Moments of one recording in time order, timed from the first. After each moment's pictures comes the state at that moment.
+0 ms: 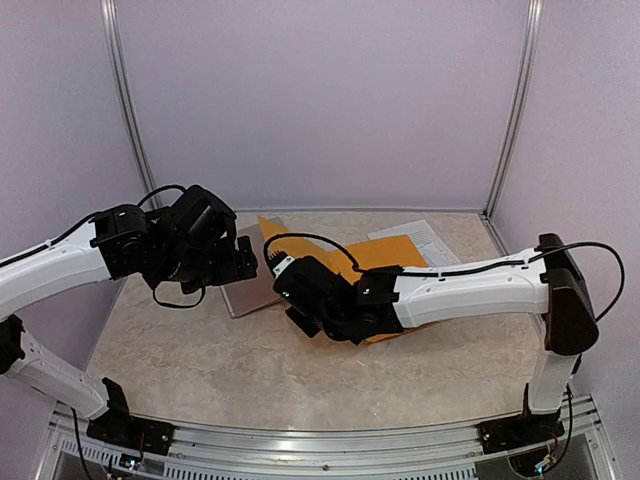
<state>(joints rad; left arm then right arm) -0.97 1.32 1.27 -0.85 -0.46 -0.95 1.24 1.84 1.42 -0.34 0.68 0.12</state>
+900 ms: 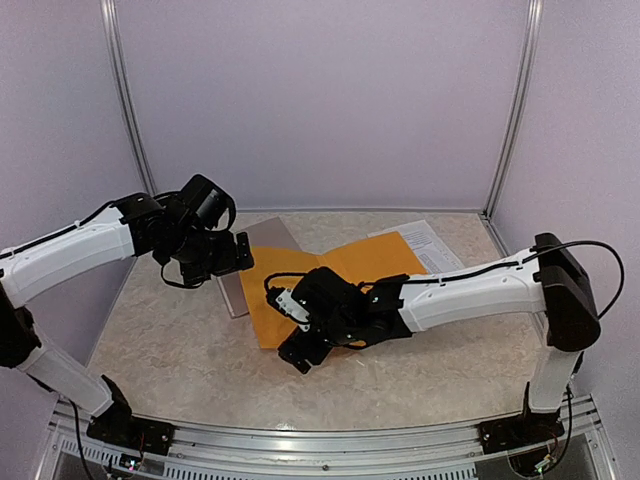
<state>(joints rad) -0.73 1.40 1.27 -0.86 -0.24 -0.85 1.23 1.92 1.35 -0.29 0.15 0.14</state>
